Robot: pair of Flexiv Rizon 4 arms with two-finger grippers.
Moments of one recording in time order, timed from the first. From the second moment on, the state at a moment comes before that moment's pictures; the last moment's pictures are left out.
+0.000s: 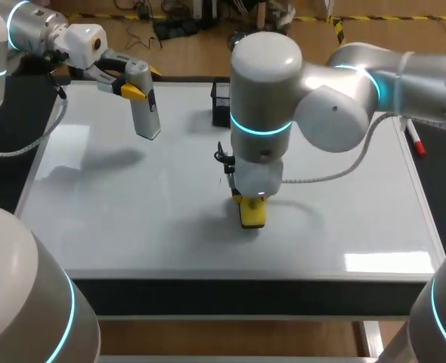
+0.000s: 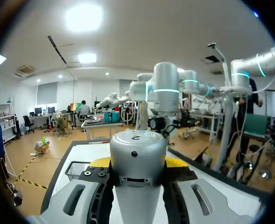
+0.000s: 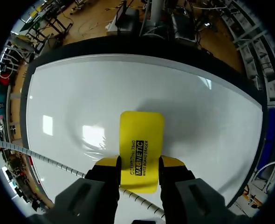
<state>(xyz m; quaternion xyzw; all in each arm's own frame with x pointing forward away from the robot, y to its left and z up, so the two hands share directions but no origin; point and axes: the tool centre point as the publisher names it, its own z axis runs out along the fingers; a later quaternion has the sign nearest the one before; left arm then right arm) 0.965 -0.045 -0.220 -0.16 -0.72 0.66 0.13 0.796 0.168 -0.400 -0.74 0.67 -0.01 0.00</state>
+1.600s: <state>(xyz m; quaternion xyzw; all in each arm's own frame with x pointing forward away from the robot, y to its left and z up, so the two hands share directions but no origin) 0.965 -0.045 -0.220 -0.16 -0.72 0.66 0.13 0.817 0.105 -0.424 -0.69 0.72 -0.01 -0.04</state>
